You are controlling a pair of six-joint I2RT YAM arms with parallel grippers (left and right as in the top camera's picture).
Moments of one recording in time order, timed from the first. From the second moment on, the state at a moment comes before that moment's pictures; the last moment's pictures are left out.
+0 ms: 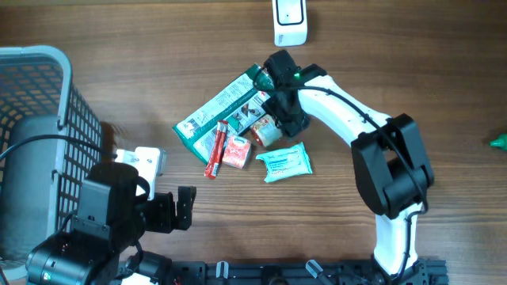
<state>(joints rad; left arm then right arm) -0.31 0.73 1.12 -1.34 0.06 -0.24 0.50 2.10 1.55 -0.83 -0.05 1.29</state>
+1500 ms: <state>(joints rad) -0.31 0.73 1.12 -1.34 0.06 -0.24 0.13 1.98 1.63 -1.08 -0.16 1.34</state>
